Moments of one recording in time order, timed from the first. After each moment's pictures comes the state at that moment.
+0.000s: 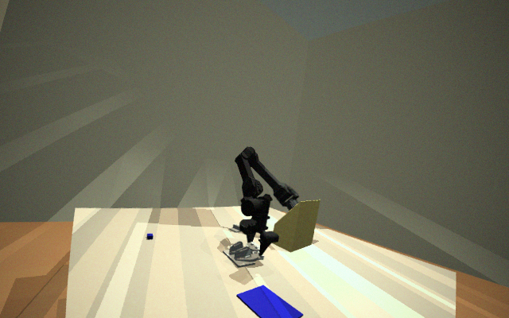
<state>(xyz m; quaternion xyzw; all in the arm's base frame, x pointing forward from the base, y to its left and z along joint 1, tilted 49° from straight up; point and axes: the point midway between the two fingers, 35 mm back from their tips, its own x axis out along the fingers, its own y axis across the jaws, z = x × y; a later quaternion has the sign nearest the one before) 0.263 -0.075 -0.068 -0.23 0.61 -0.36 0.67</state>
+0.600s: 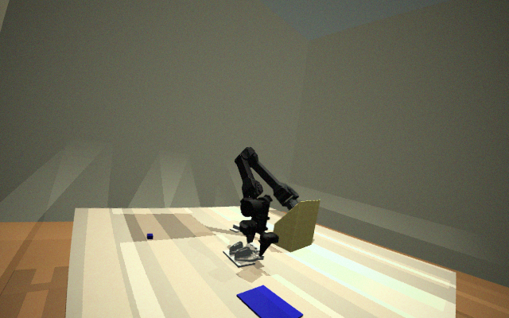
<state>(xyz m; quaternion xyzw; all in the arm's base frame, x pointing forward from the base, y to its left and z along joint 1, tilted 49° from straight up) 0.264 -0.078 -0.070 -0.23 0.61 -0.35 0.67</state>
